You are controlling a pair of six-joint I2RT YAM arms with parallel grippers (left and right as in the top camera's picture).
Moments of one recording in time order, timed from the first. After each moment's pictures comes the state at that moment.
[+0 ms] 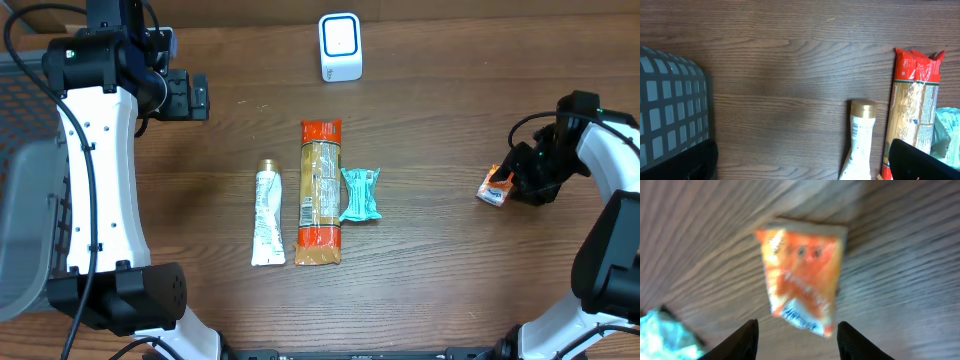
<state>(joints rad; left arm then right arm) 0.10 1.83 2.09 -1.45 -0.01 0.03 -0.25 1.88 1.32 -1.06 -0.33 0.32</state>
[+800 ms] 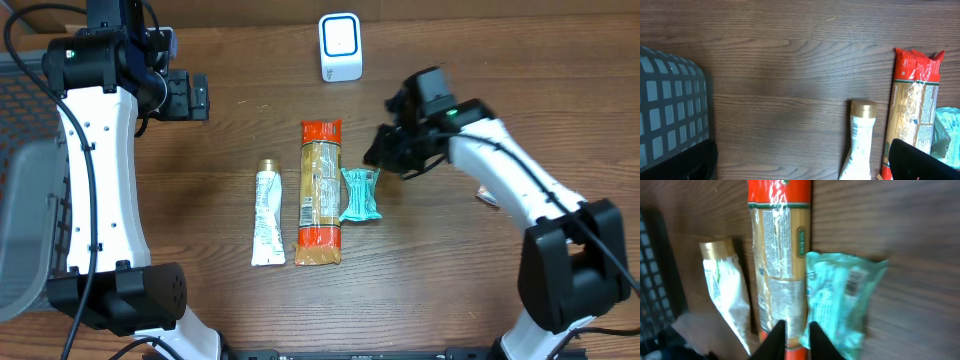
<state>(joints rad) 0.10 1.83 2.09 -1.45 -0.01 0.03 0.39 1.86 1.39 -0.74 -0.49 0.51</state>
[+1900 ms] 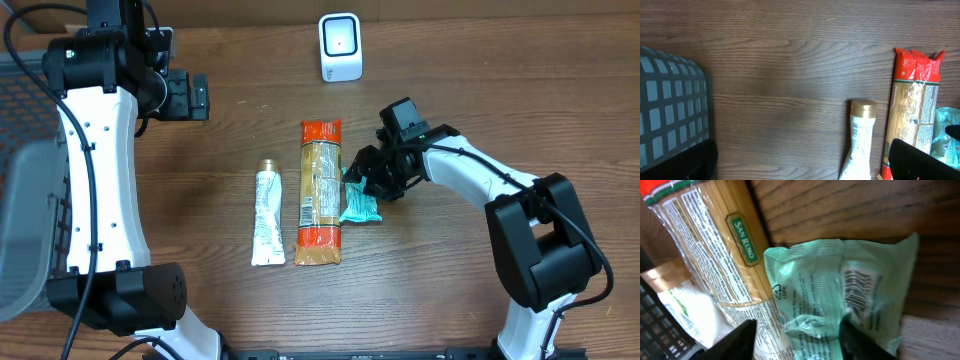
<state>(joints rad) 0.10 1.83 2.09 -1.45 -0.01 0.03 0.42 1.99 1.27 -0.56 -0.52 0.78</state>
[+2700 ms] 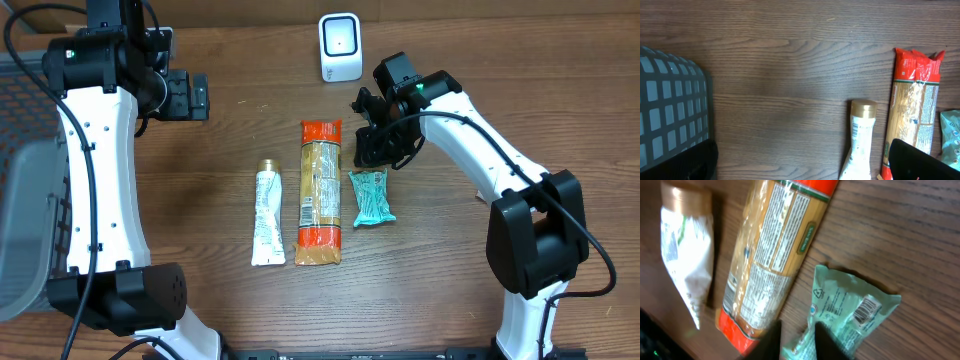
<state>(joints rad) 0.10 1.83 2.09 -1.45 -0.01 0.03 0.42 2.06 1.70 -1.04 -0.42 0.11</state>
